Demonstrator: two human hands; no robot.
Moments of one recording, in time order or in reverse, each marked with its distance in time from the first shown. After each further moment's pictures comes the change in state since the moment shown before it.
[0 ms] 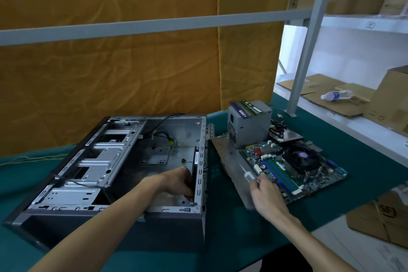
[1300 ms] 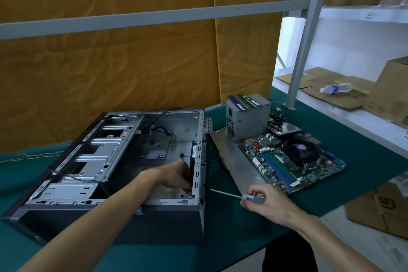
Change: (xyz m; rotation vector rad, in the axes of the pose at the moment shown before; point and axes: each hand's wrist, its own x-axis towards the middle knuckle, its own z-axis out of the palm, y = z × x) left_hand -0.004 0.003 -0.001 0.056 0.024 0.002; right_hand -0.010 0.043 -0.015 0.104 -0.346 -0.385
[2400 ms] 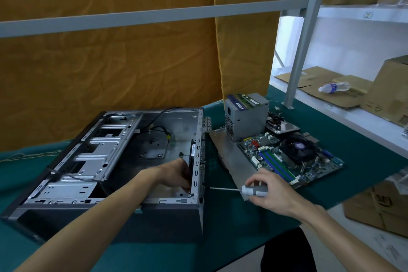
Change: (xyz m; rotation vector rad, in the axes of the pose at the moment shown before) left_hand 0.000 0.002 0.000 -0.017 -0.010 -0.013; right_hand 0.002 -0.018 -0.027 -0.164 0.041 -0.045
